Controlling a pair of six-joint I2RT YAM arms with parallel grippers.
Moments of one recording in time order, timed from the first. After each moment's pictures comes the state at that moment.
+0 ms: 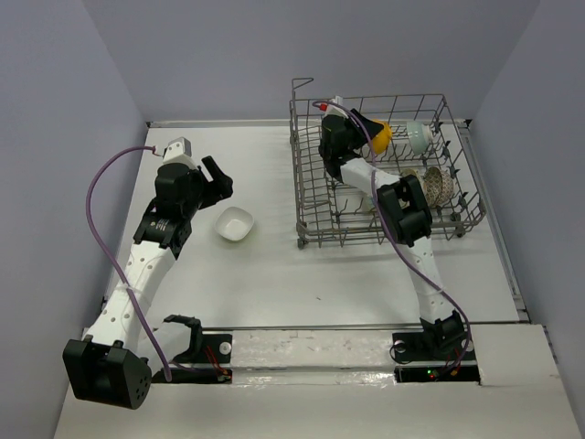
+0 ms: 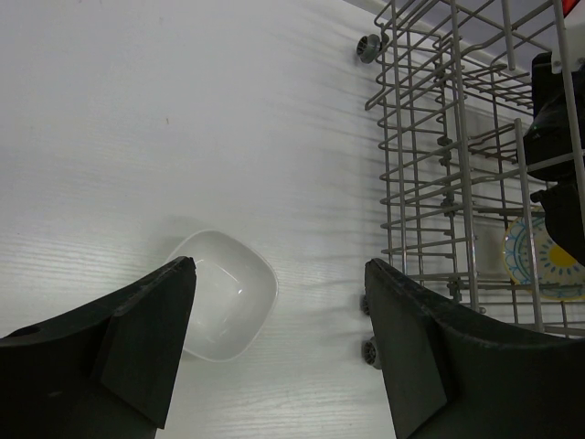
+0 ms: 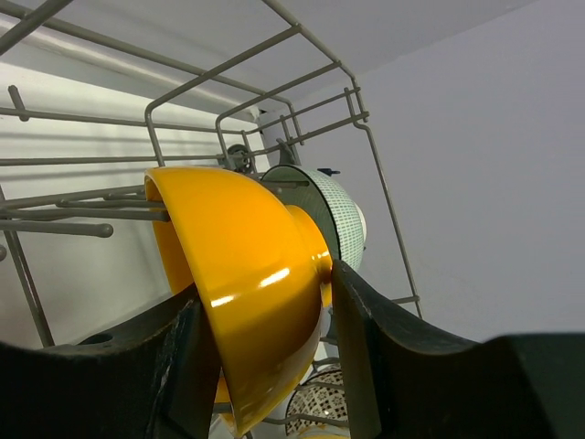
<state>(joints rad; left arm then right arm) -0.19 1.02 0.91 -0.29 -0.02 -0.49 0.45 2.50 2.00 0.44 1.21 -0.98</state>
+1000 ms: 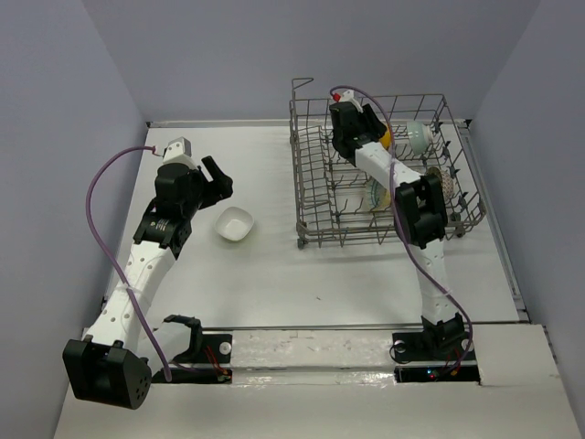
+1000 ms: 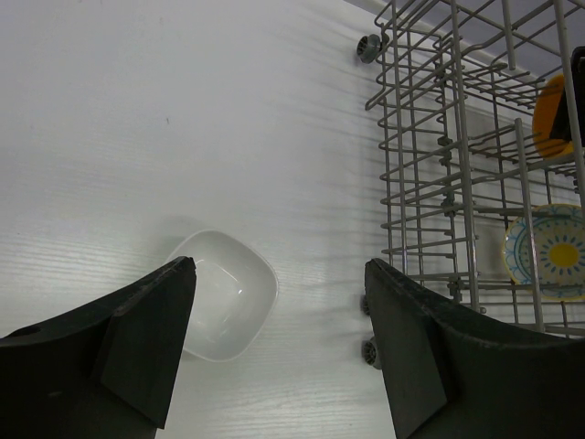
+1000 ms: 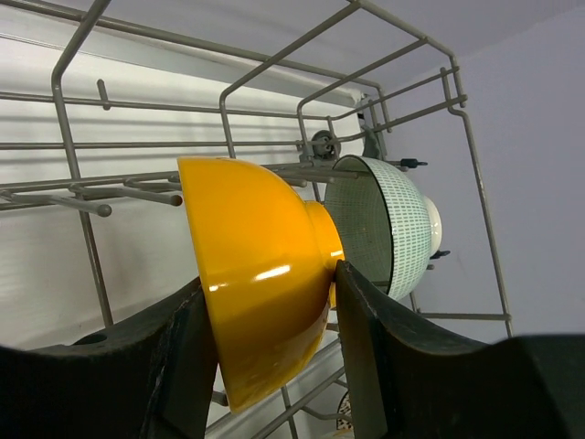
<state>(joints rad) -0.19 1.02 0.91 -0.29 -0.02 -0.49 0.41 2.36 2.06 -0.17 0.98 -0.41</state>
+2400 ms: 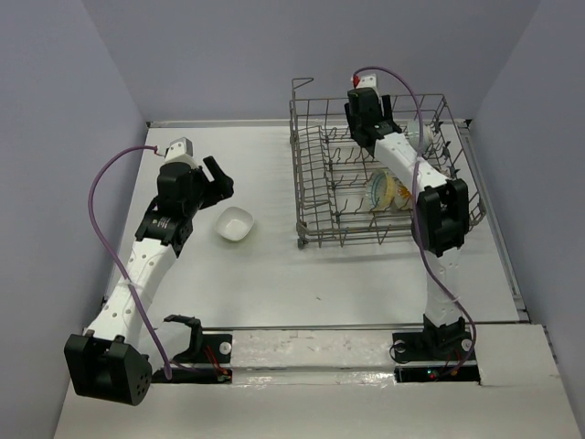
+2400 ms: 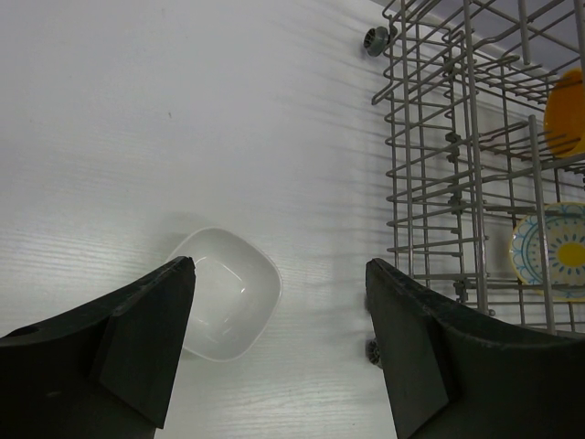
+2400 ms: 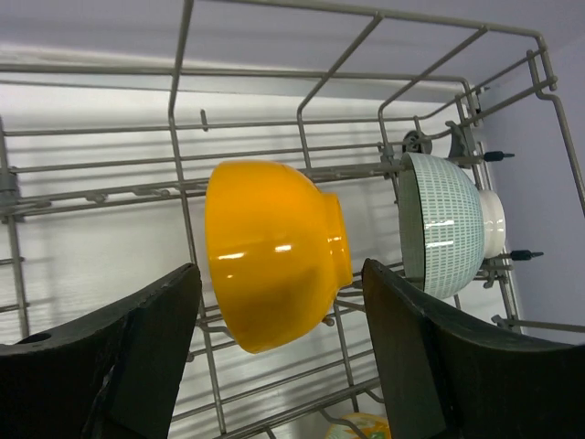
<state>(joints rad) -0.19 1.04 0.91 -0.29 -0.03 -0.49 0.36 2.18 2.01 -0.37 0.68 -0.08</state>
